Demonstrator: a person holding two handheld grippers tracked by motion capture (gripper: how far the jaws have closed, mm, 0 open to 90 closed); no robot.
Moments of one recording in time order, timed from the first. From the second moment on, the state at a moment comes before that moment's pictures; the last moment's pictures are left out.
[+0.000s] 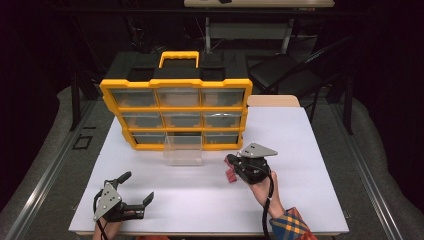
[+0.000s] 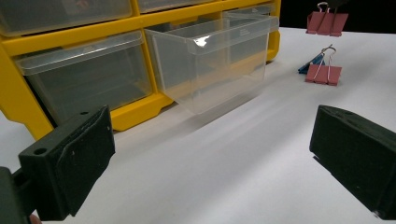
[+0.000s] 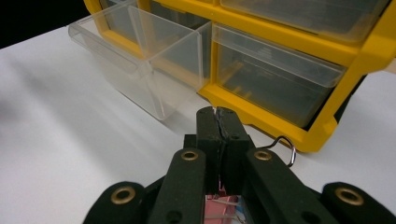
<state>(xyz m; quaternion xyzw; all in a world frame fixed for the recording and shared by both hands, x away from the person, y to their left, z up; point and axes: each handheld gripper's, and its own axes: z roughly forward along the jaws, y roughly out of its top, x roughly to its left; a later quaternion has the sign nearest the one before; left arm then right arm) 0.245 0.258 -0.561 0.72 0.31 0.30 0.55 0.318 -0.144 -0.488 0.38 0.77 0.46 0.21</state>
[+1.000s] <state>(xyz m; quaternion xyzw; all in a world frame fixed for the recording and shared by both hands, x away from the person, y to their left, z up) 0.245 0.259 -0.561 0.72 0.31 0.30 0.55 0.330 -0.113 -0.463 0.34 0.78 0.48 0.20</state>
